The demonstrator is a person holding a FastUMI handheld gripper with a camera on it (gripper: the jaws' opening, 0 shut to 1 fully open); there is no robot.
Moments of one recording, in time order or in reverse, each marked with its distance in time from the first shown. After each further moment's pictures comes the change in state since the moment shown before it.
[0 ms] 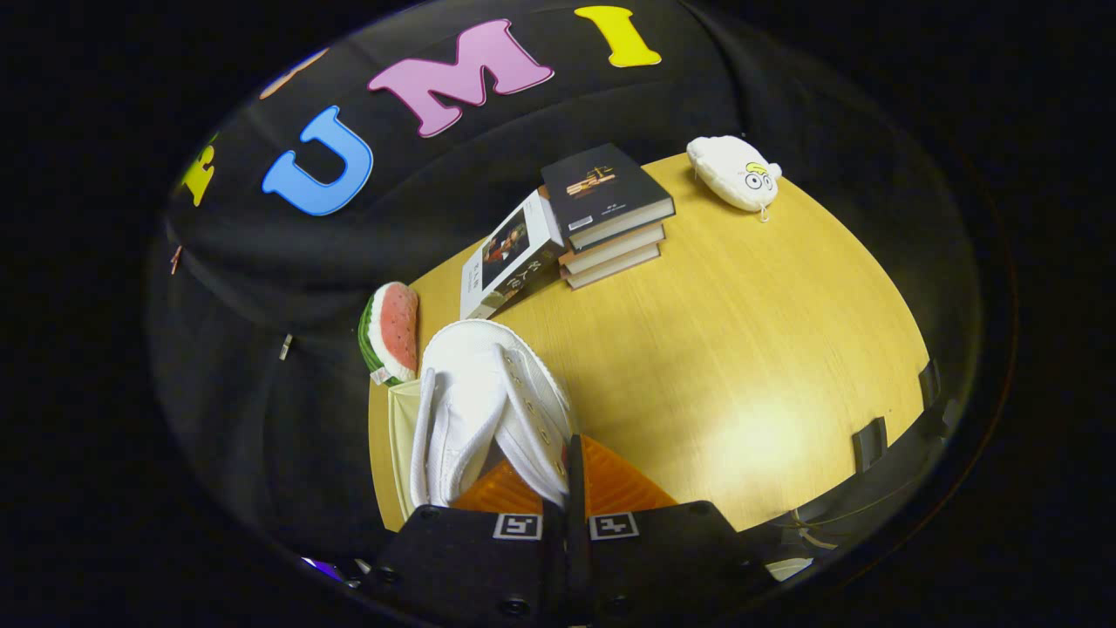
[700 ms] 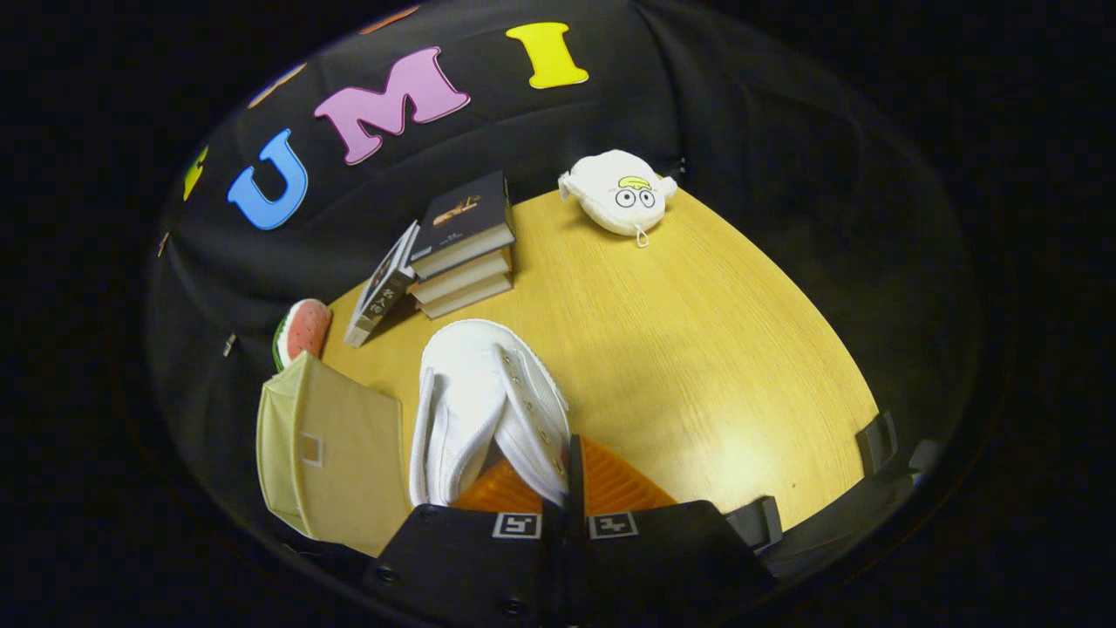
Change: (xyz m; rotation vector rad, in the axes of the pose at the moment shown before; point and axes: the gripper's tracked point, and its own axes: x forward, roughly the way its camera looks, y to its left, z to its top) arm -0.009 -0.218 0.044 -0.032 -0.201 -0.087
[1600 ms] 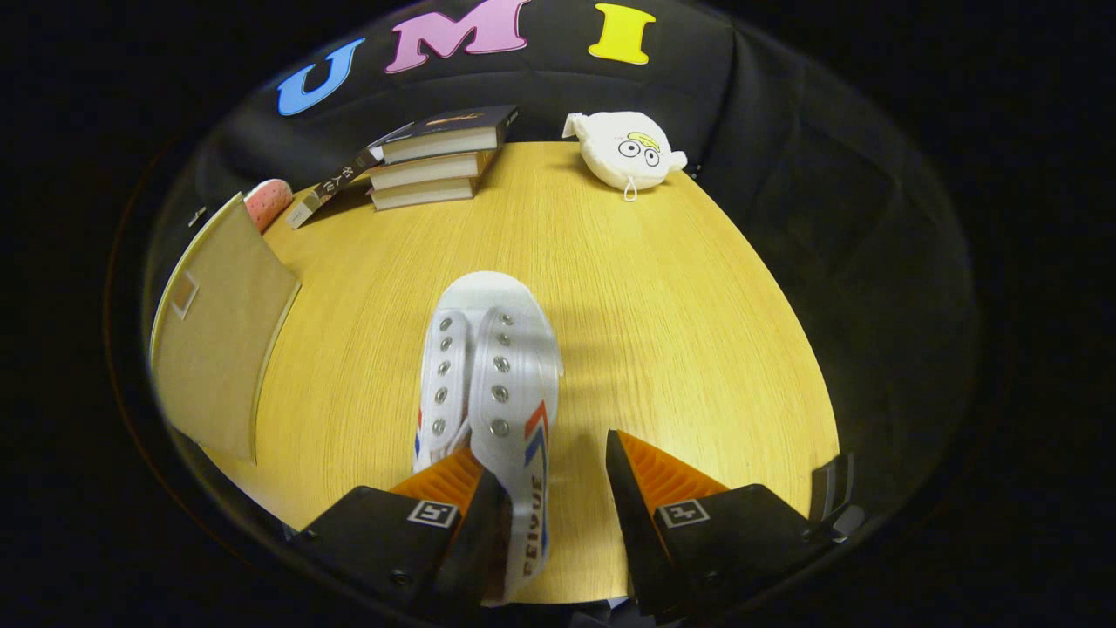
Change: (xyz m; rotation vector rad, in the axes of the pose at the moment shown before) arm 0.076 -0.104 -0.065 -0.339 0.022 -0.175
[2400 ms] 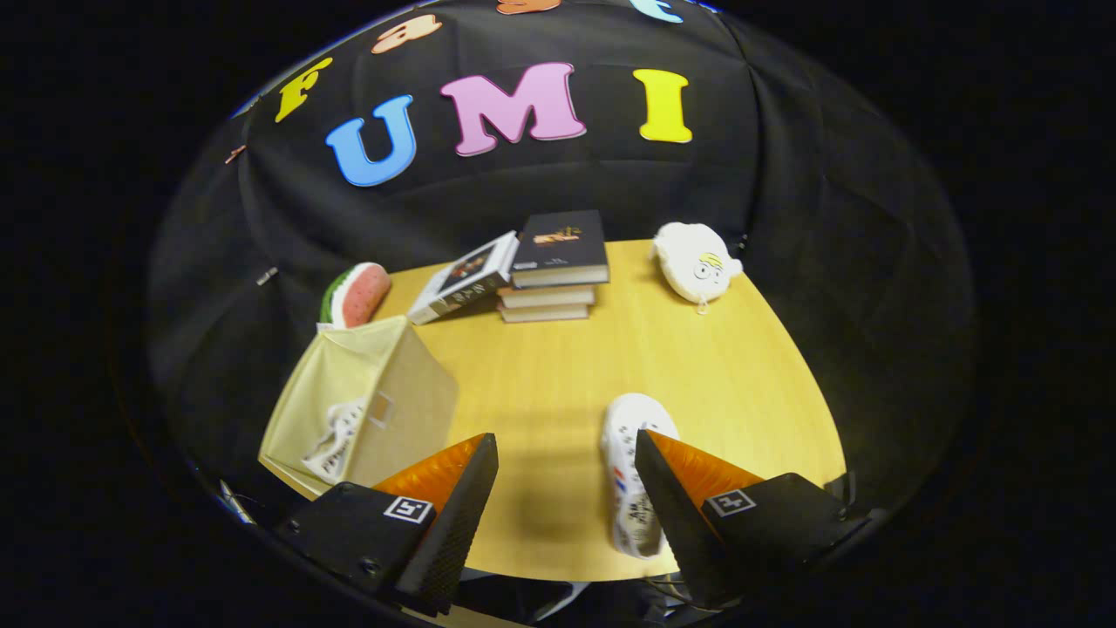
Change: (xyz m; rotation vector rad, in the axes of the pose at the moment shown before) arm -0.136 0.065 0.064 0.045 -0.107 0.141
